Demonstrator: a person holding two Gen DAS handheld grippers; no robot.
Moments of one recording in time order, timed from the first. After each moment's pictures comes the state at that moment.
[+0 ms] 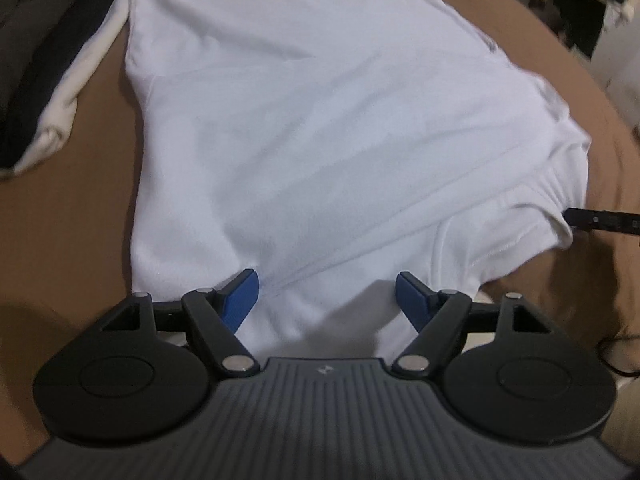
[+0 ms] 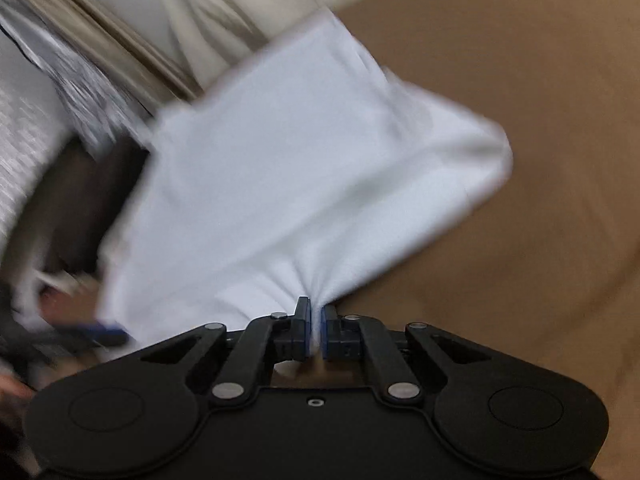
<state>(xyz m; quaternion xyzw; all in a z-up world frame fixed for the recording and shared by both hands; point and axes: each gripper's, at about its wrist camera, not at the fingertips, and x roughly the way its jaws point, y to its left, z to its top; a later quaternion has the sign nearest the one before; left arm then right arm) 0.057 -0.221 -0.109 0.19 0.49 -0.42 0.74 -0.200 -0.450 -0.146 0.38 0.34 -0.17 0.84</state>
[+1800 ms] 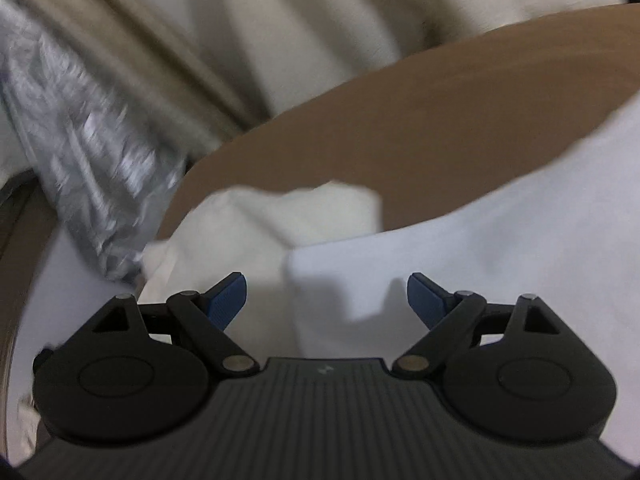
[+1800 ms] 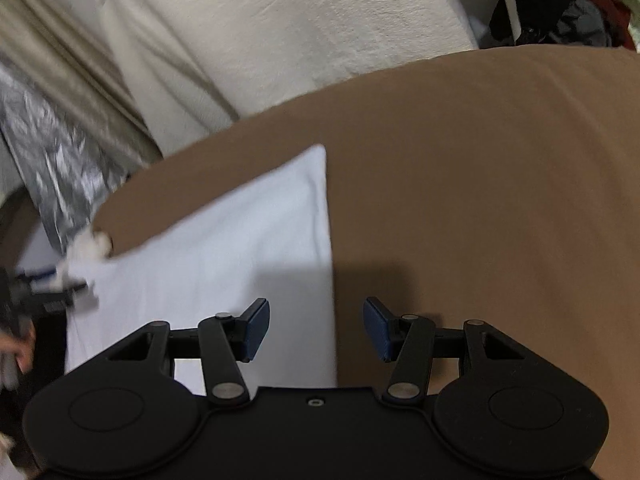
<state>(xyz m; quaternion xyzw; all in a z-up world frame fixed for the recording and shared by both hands) 0.508 -0.483 -0.087 0.35 0.35 -0.17 0.85 0.175 -0.794 -0.100 0.35 0.36 -0.14 0.85</state>
